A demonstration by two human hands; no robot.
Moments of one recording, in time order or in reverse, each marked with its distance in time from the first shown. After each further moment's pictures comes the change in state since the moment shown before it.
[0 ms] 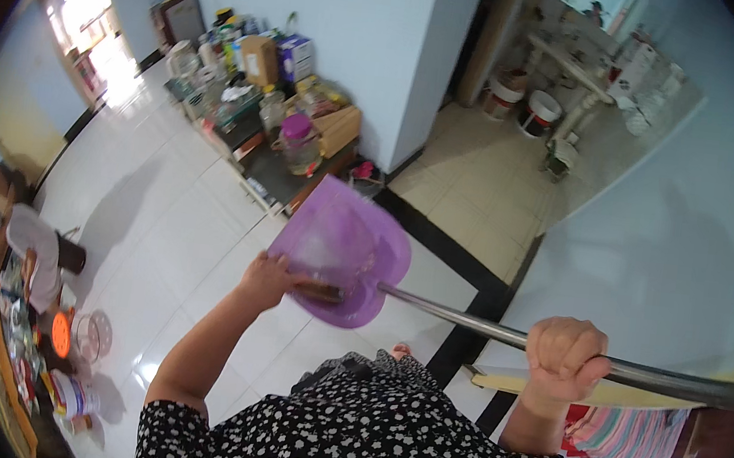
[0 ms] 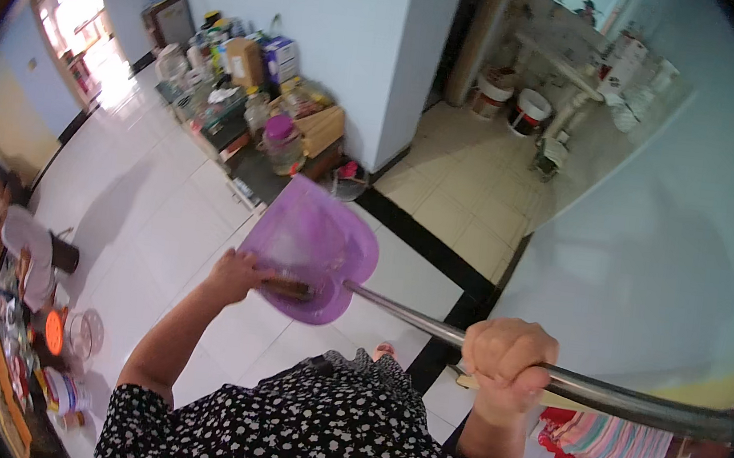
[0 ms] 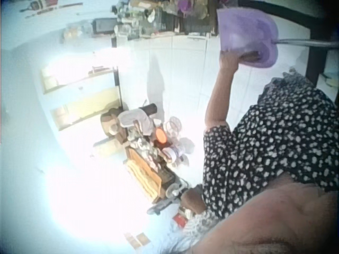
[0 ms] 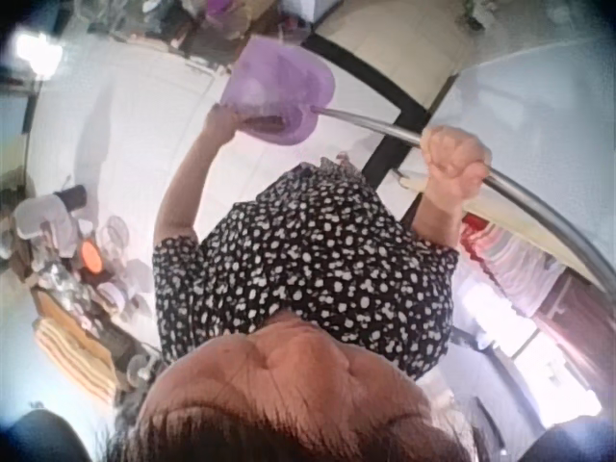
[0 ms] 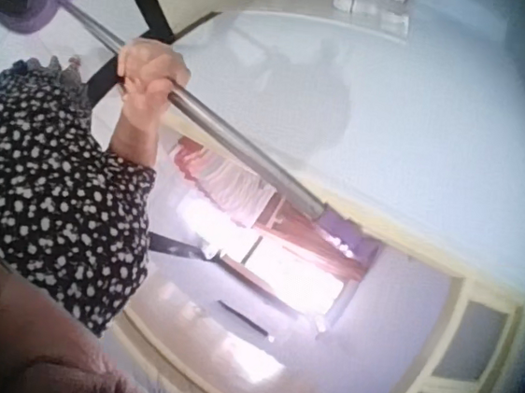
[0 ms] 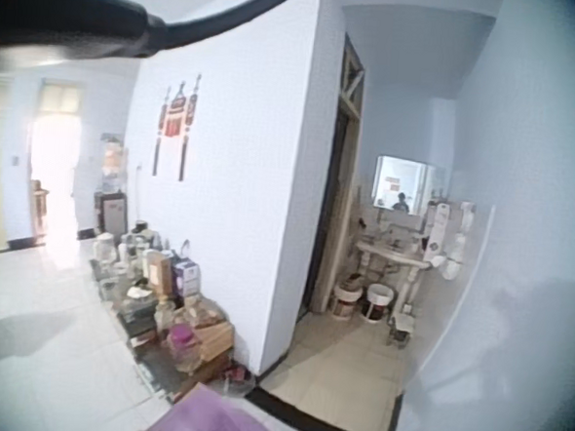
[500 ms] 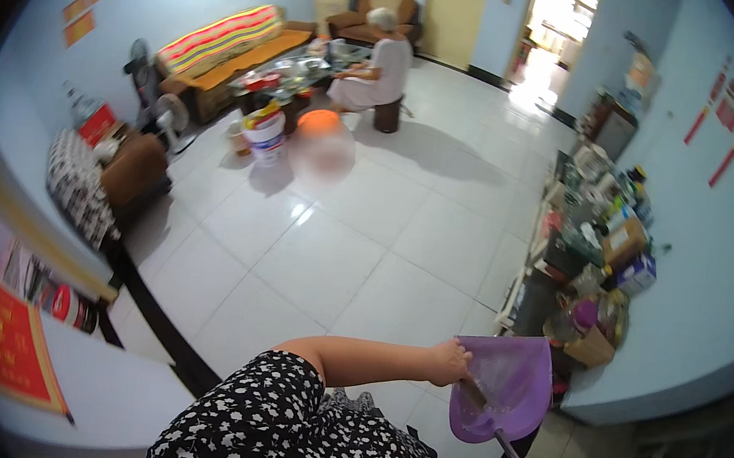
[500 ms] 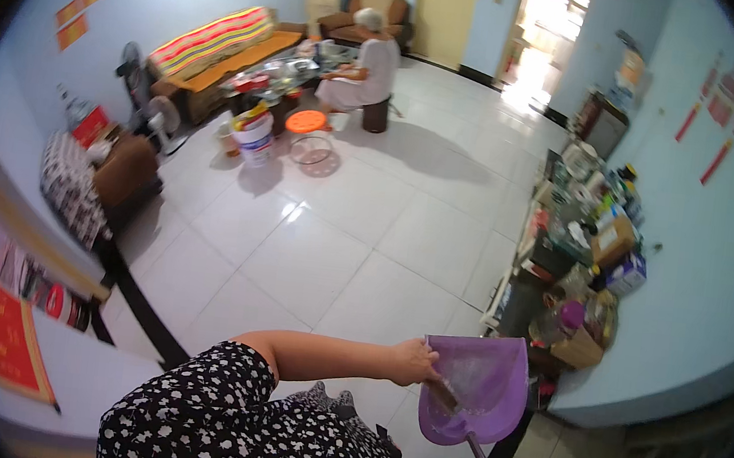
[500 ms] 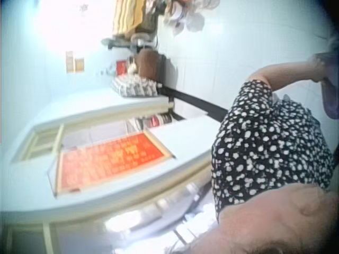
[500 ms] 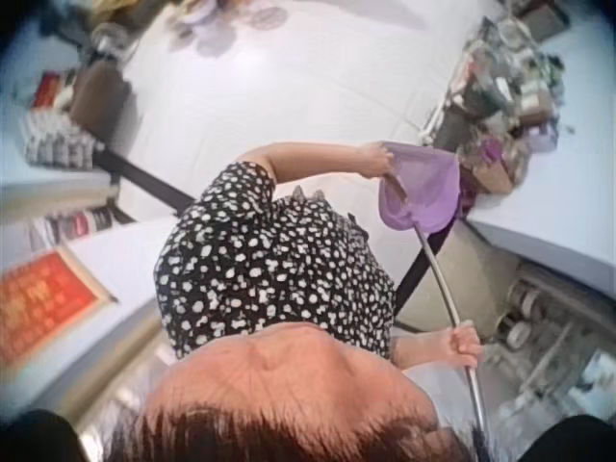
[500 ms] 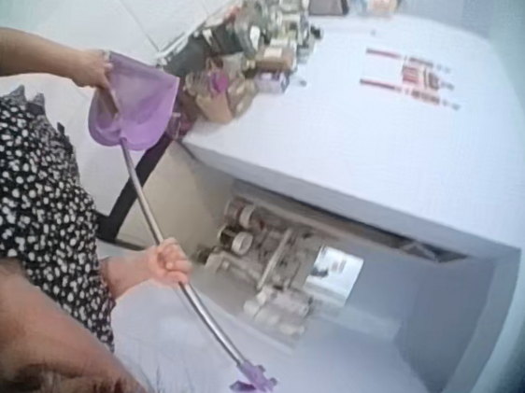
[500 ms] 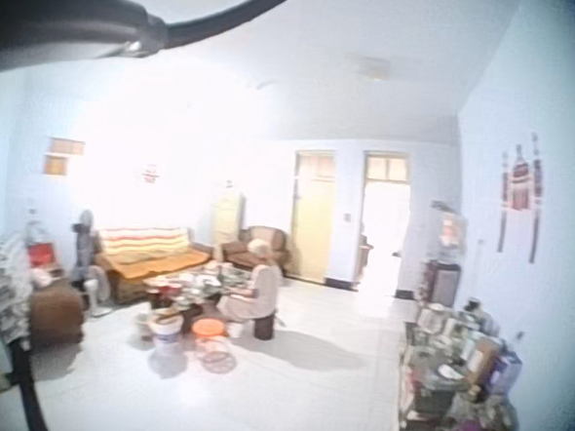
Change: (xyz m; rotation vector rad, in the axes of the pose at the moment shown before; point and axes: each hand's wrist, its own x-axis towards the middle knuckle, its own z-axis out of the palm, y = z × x) left_hand -0.084 0.037 0.022 -0.431 0.042 -0.564; right_hand 0.051 0.091 -0.014 0.180 -0.081 0.144
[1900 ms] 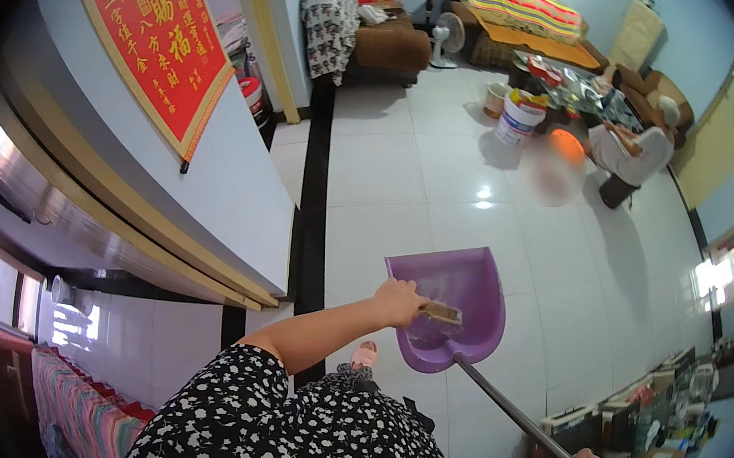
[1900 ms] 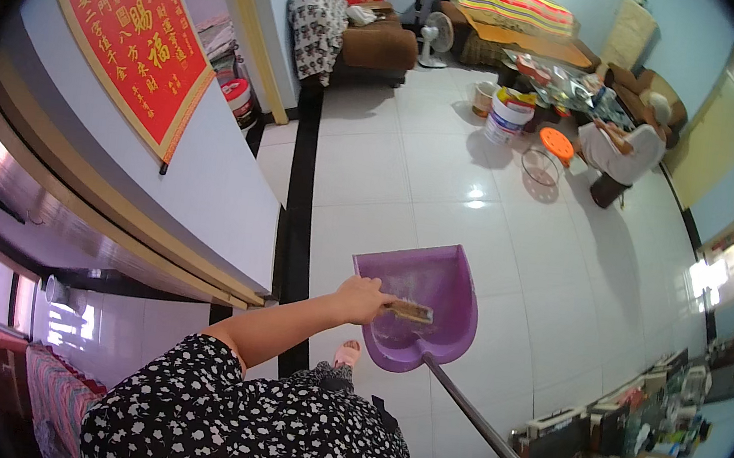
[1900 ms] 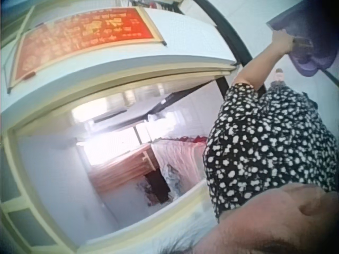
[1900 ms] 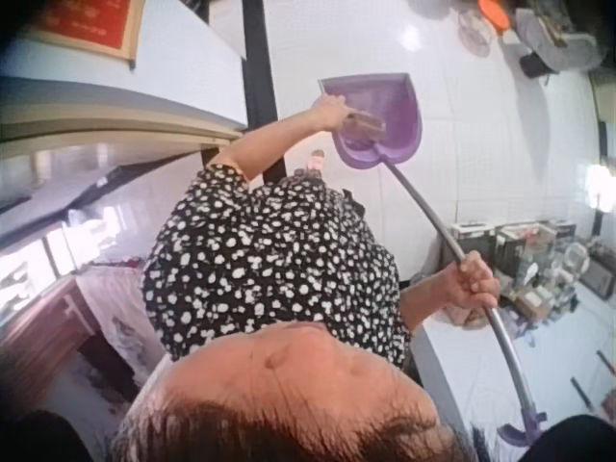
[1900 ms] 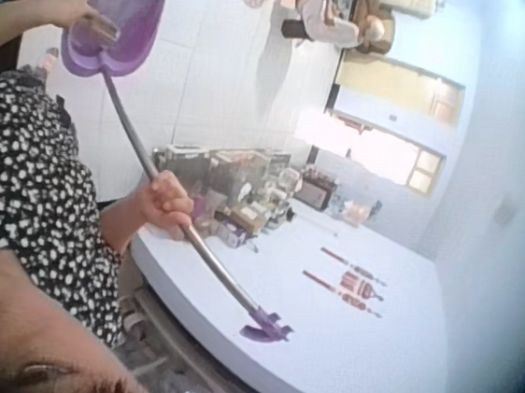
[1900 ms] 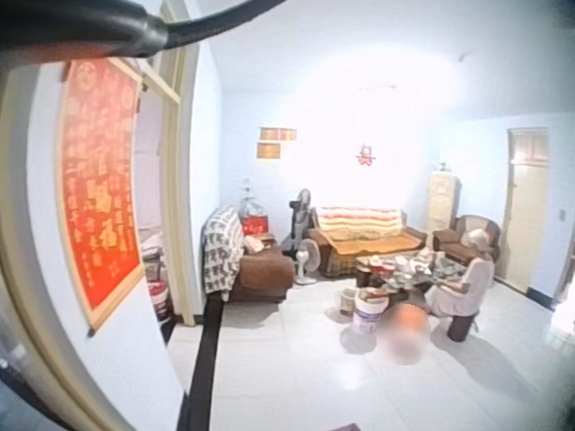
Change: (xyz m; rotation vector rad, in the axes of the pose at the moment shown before) left_hand -0.309 0.059 0.104 -0.490 0.162 -1.467; right_hand 0.011 0.126 0.234 0.822 -0.820 0.612
